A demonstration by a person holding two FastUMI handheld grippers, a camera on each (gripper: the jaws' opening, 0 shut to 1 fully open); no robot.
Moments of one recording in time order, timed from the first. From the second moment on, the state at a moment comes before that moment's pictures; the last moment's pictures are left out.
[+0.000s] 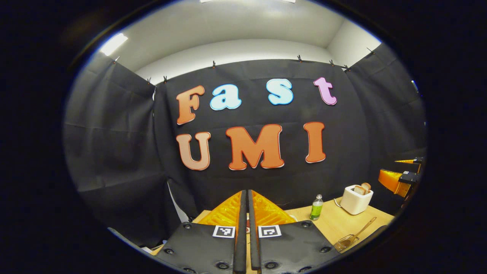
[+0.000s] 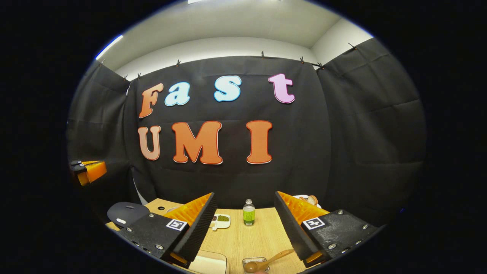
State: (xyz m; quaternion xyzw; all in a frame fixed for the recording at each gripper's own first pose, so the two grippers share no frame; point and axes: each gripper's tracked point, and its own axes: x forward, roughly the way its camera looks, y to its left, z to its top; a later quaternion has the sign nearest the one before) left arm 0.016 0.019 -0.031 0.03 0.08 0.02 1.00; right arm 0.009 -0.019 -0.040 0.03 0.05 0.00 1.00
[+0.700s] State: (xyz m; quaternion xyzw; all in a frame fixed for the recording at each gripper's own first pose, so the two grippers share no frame) left arm -0.003 0.107 -0.204 -0.10 0.47 0.08 0.87; right arm -0.013 -0.065 -0.087 0.00 0.10 -0.07 0.99
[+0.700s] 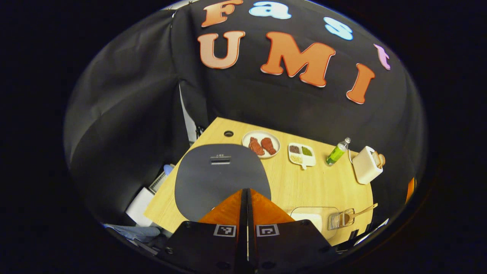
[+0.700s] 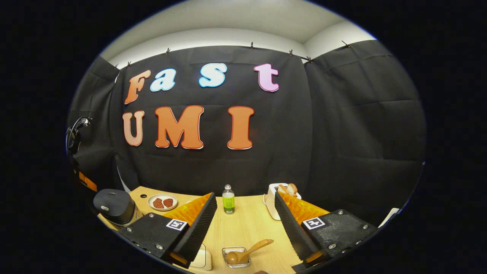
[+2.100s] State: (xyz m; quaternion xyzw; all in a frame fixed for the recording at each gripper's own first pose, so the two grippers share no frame) left arm -0.028 0.122 -0.259 -0.13 0.54 0.12 0.83; right arm -0.027 -0.104 -0.224 0.08 0.27 -0.12 0.95
